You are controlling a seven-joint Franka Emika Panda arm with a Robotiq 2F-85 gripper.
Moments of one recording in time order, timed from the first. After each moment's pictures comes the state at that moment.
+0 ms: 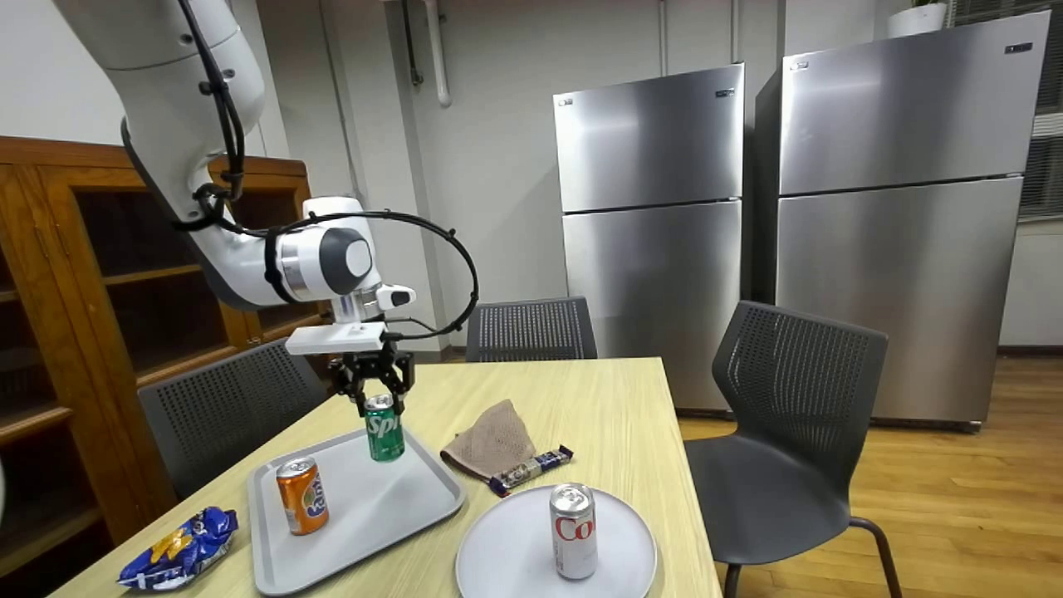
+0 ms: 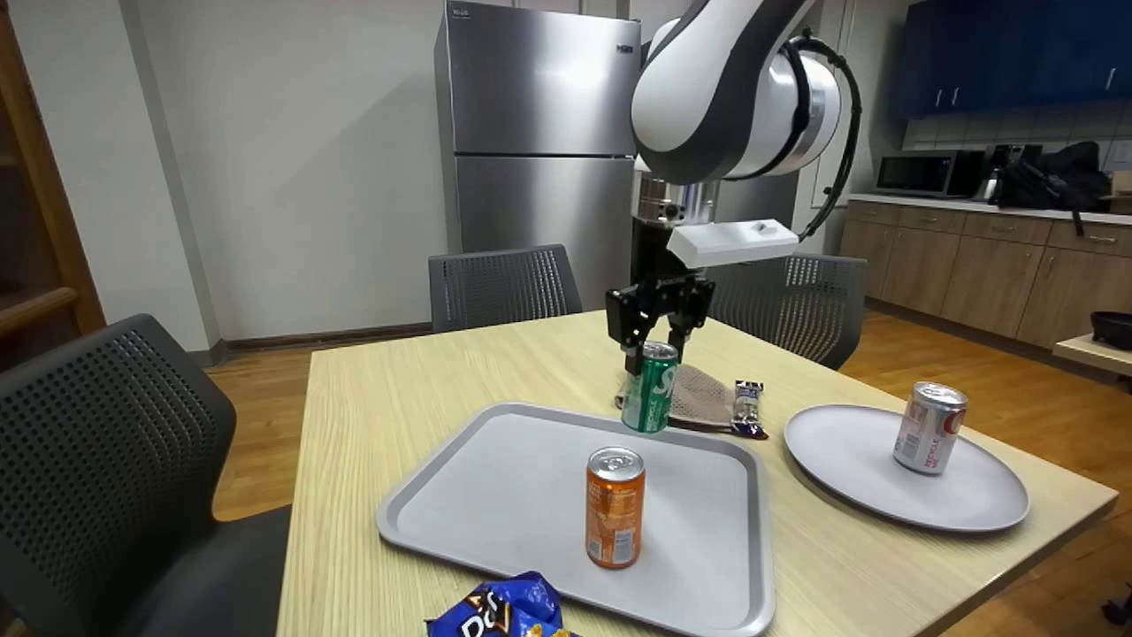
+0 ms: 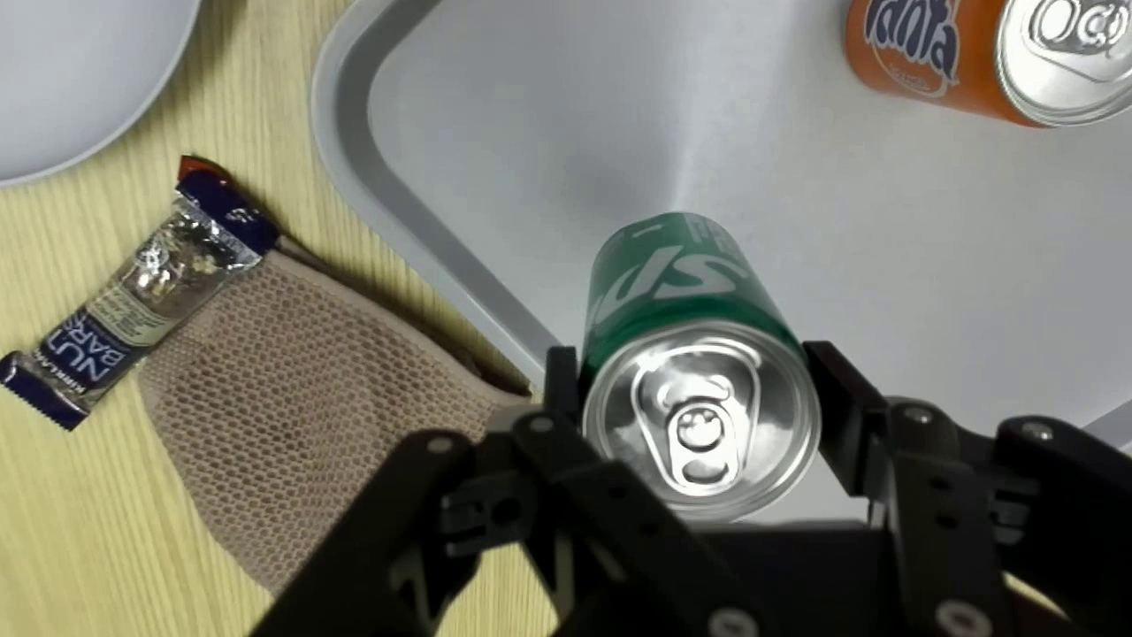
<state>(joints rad) 0.17 0.27 0.08 -2.24 -0.08 2.59 0.04</state>
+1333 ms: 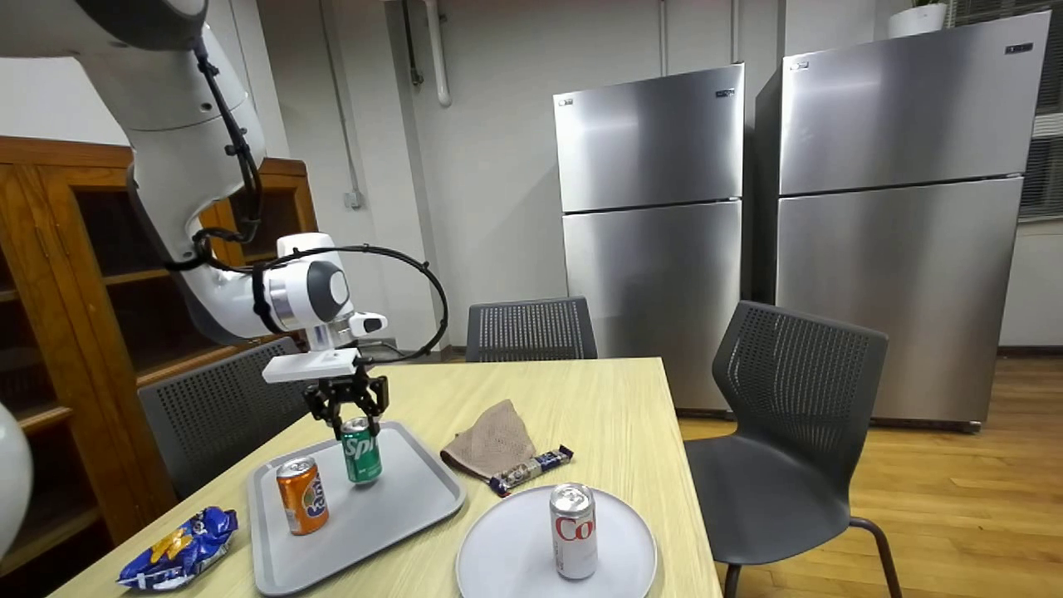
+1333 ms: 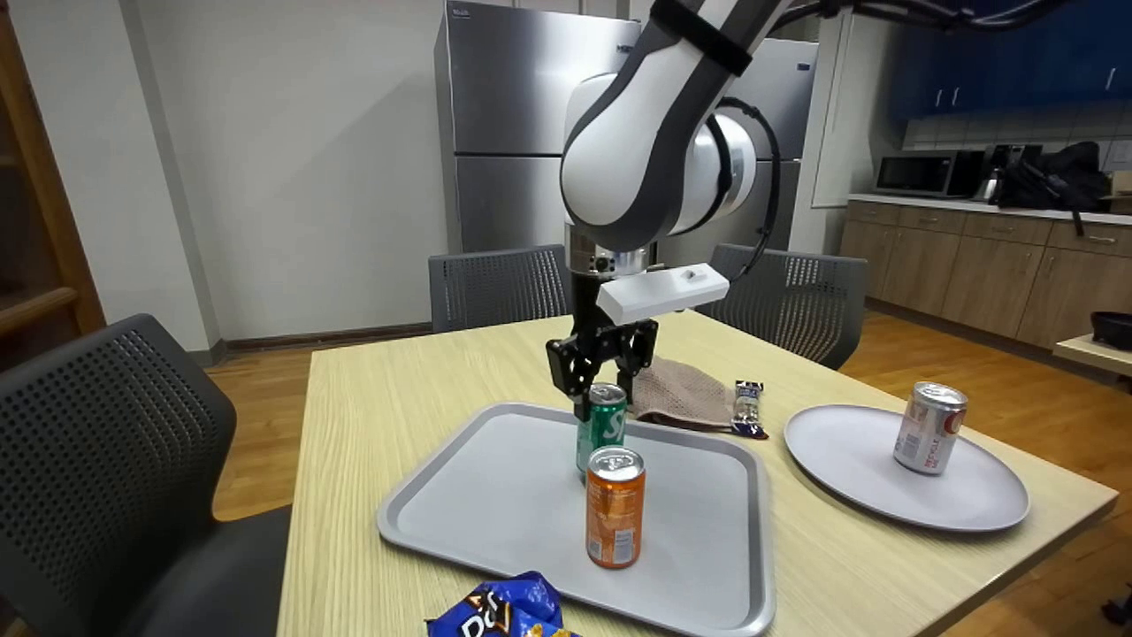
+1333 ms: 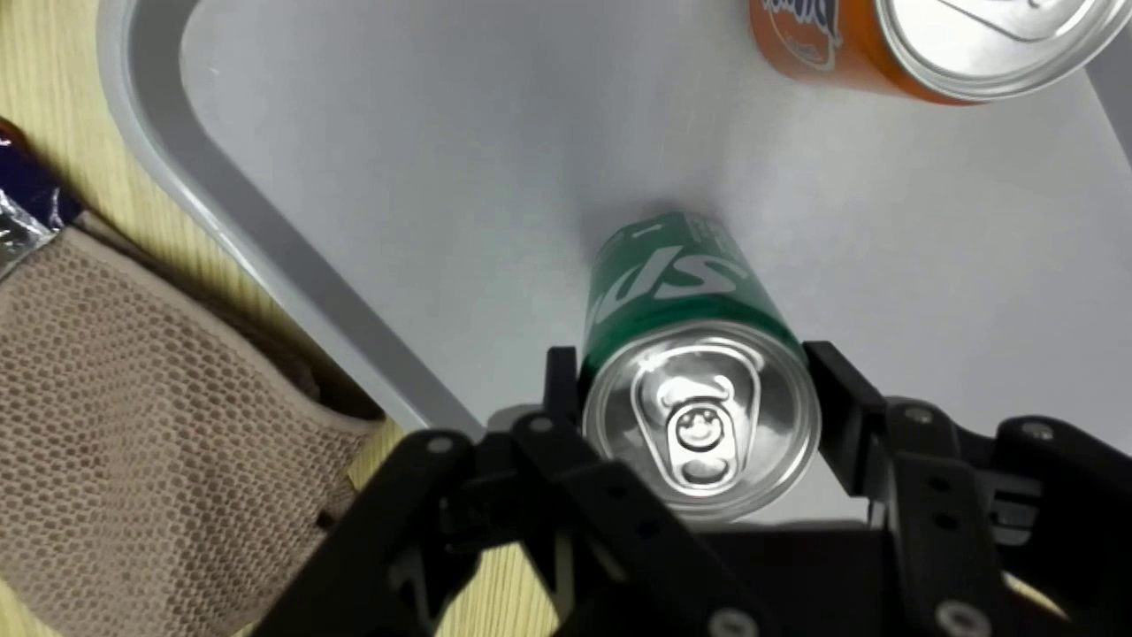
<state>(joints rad) 0.29 0.44 0.07 -2.11 -0.16 2.59 0.16</state>
